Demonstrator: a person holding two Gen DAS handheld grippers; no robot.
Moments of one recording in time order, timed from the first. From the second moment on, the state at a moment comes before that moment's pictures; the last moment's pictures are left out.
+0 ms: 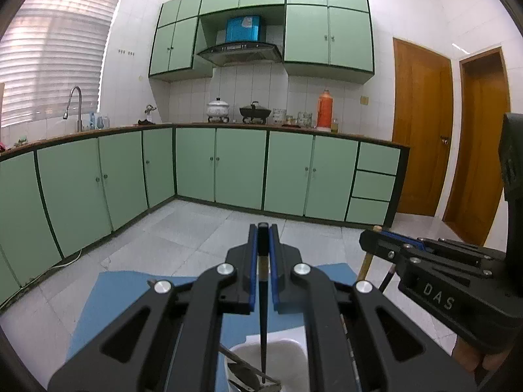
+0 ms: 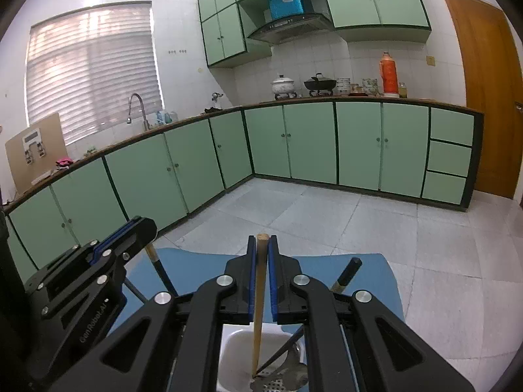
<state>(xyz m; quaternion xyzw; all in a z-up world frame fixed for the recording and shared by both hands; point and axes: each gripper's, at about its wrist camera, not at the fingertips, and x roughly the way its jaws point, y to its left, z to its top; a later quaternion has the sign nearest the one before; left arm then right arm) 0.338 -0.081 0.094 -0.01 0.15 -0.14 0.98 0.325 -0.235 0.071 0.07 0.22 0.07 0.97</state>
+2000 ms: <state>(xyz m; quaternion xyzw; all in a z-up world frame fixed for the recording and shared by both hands) 0.110 0.008 0.012 -0.02 0.14 -0.08 0.99 0.076 -0.219 -0.019 0.02 0.14 0.02 0.99</state>
